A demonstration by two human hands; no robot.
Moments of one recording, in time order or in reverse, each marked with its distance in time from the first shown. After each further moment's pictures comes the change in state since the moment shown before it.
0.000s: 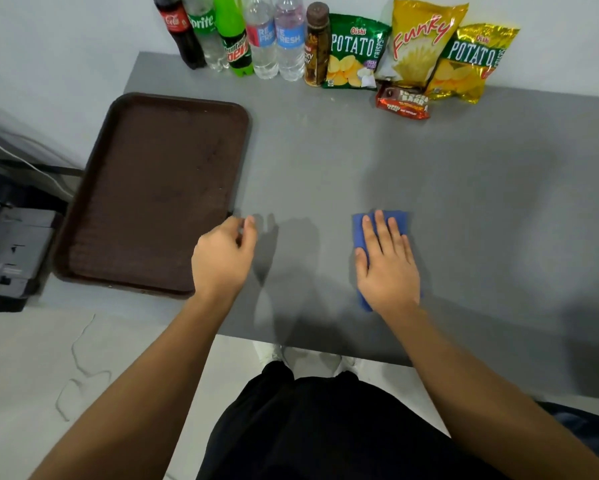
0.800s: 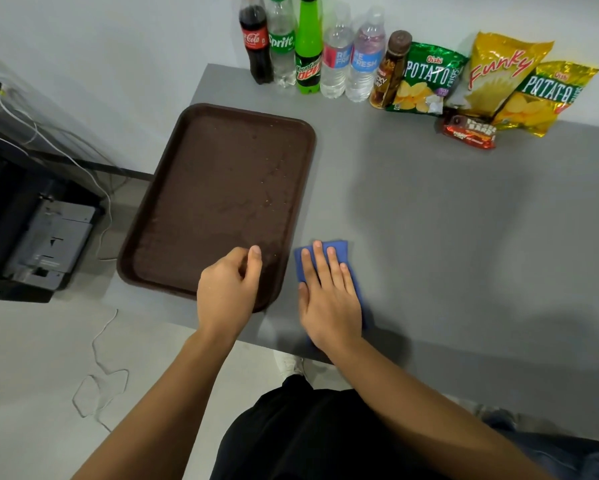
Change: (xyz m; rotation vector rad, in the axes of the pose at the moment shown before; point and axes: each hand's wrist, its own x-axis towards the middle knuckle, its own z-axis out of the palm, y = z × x) left_hand -0.001 -0.083 -0.063 -0.063 0.060 -0.020; right_hand -0.021 -0.196 0.045 0.024 -0.076 -0.208
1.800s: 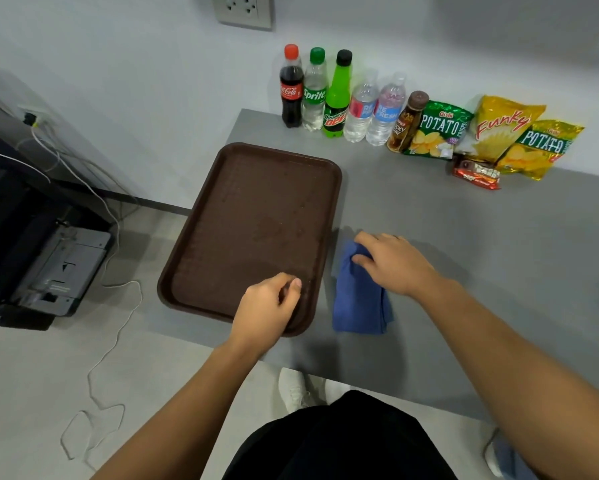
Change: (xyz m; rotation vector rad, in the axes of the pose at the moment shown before) left_hand 0.016 -0.027 -0.021 -0.101 -0.283 0.090; right_hand 0.105 0.039 -0.124 0.045 -0.245 -0.198
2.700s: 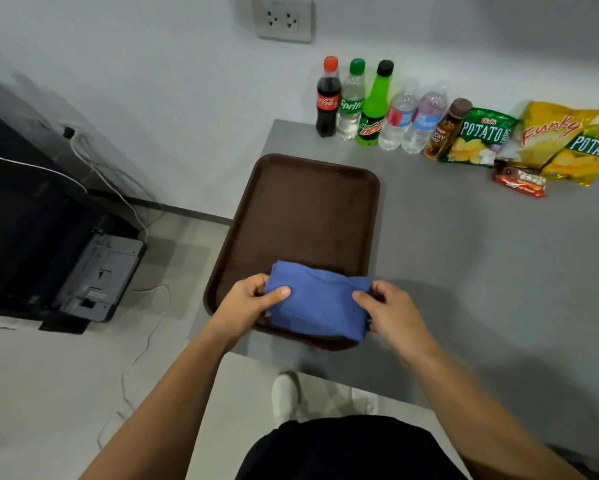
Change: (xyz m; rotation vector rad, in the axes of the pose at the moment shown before) left_hand 0.030 -0.084 -0.082 -0.659 -0.250 -0.339; right_hand -0.019 -0.119 0.050 1.038 0.138 0.574
